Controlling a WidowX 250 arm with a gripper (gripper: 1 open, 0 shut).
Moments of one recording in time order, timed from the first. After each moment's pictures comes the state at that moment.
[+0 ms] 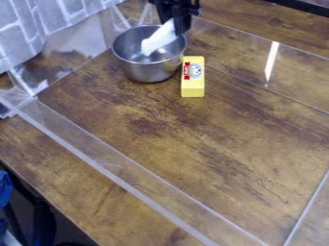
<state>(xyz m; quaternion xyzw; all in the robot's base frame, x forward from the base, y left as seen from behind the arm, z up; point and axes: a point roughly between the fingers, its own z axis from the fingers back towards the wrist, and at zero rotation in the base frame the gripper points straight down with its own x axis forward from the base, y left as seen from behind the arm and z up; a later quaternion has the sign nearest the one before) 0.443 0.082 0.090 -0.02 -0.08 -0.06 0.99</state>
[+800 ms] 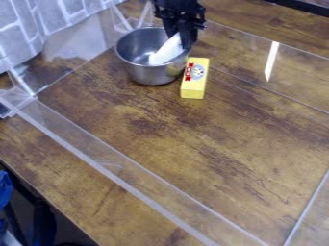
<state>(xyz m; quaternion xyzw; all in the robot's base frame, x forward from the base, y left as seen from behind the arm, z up) 0.442 0.066 0.073 -0.05 -0.10 -0.07 0.99</state>
